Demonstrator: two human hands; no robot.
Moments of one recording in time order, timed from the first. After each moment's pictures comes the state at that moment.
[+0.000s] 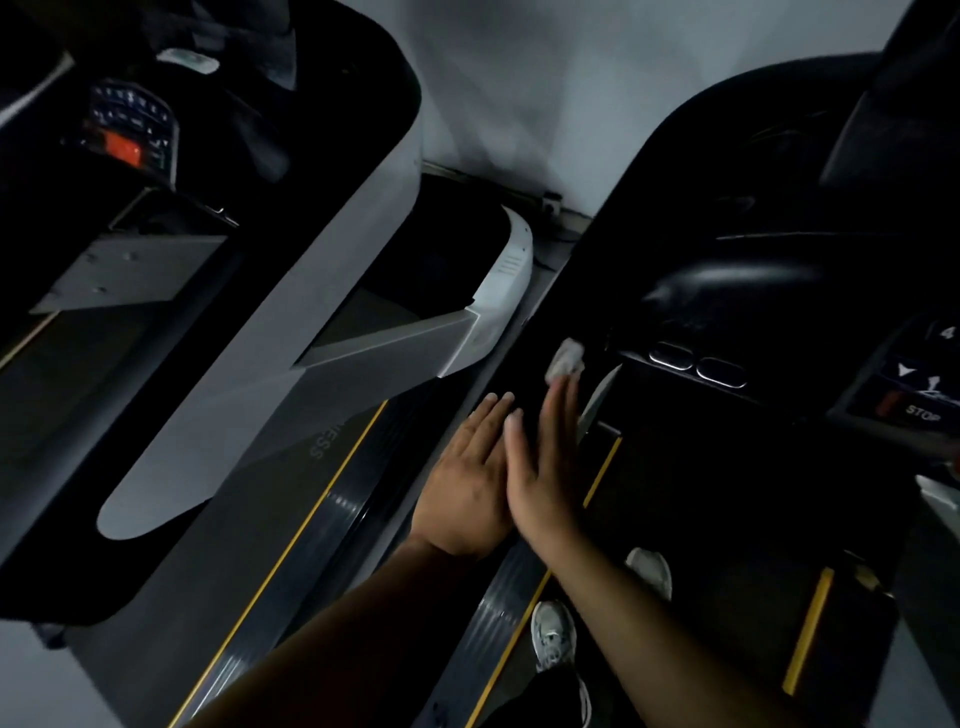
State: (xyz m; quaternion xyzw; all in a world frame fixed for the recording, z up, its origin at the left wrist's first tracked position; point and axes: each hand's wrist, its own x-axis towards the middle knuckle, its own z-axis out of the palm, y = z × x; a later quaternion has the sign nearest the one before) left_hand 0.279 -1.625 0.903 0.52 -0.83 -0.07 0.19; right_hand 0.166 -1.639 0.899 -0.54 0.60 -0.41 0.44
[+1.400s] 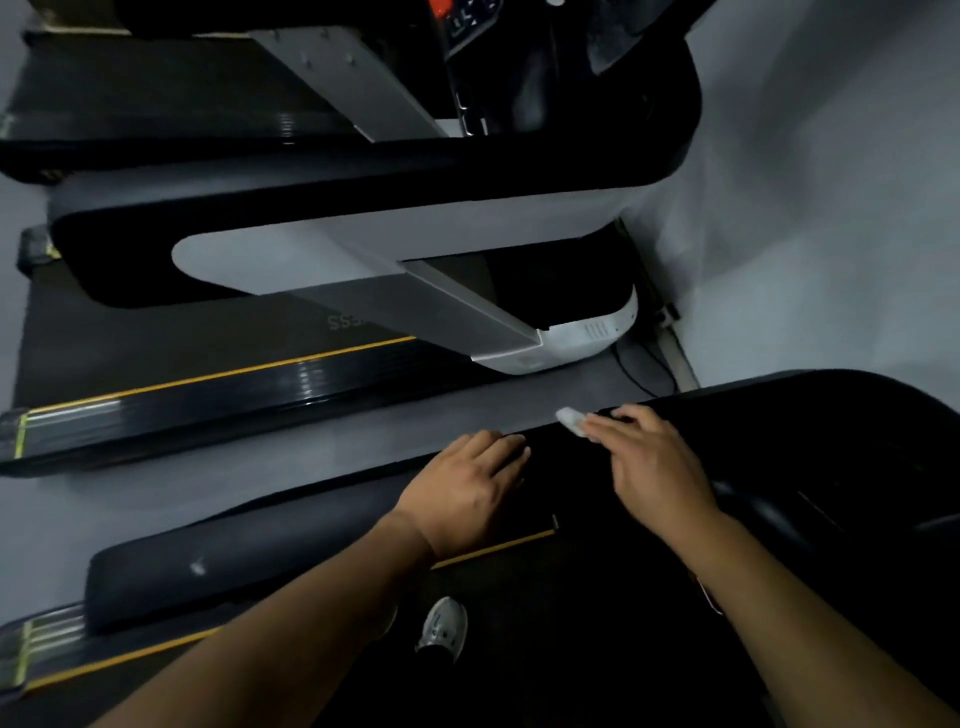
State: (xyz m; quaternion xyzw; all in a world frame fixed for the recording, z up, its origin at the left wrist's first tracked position) left_hand 0.263 -1.611 0.898 0.70 -0.68 0.03 0.22; right_hand 0.086 -1.816 0.945 -0.97 0.22 -0.08 0.10
